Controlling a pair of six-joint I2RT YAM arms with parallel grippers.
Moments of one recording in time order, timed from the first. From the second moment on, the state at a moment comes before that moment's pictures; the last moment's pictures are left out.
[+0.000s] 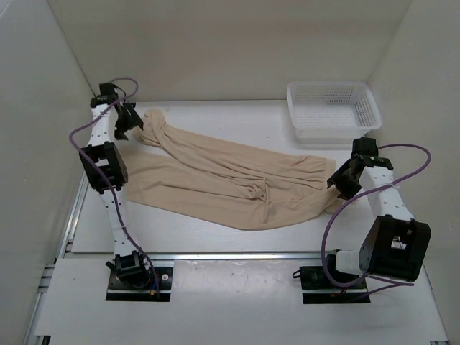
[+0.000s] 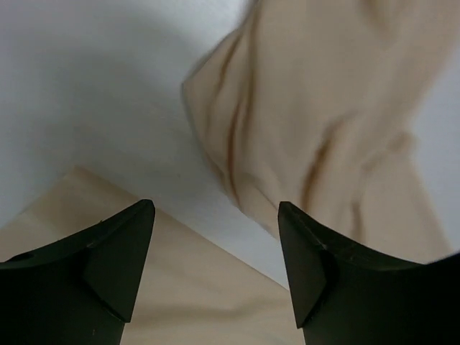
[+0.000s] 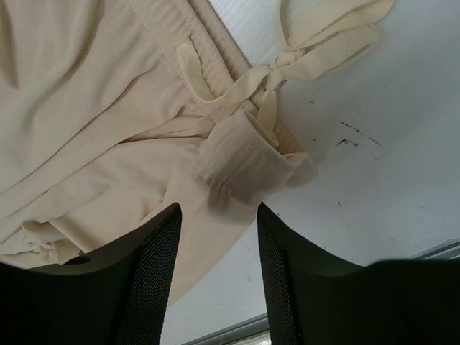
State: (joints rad) left arm 0.21 2.41 2.34 -0.95 0.06 -0.38; right arm -0.14 1.32 0.97 -0.83 0.03 0.63
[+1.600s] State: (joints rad) left arm 0.20 2.26 2.16 -1.00 -0.12 -0.42; right arm -0.15 1.35 1.00 -0.83 0.01 0.62
